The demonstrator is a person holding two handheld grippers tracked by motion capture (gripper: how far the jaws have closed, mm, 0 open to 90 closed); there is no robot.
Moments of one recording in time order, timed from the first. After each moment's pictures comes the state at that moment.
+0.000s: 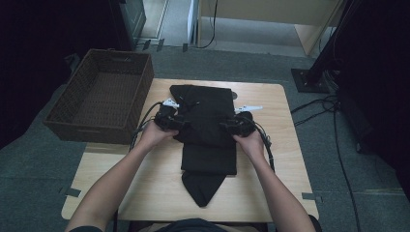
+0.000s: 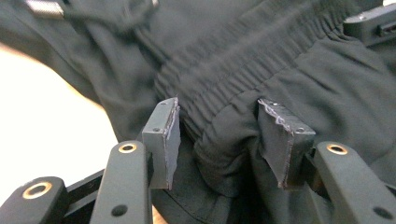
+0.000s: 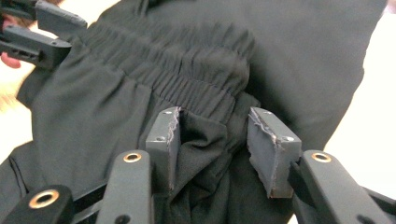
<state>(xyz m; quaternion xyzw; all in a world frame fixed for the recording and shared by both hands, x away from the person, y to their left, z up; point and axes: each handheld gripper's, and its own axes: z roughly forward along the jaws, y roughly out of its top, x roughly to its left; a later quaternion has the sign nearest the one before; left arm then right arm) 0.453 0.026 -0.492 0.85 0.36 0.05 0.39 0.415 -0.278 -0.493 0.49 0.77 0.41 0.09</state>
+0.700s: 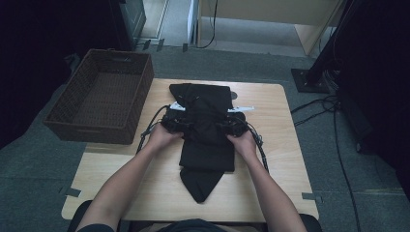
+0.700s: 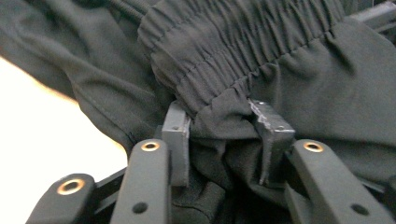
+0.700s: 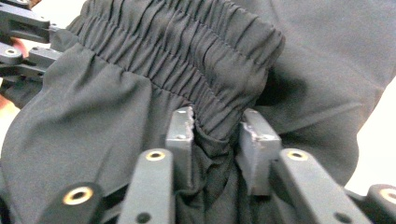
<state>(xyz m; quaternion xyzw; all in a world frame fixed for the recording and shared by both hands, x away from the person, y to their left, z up) 0.459 0.009 -0.509 0.85 0.35 0.07 0.39 0.429 -0.260 -0.511 0.50 0.76 0.40 0.09</state>
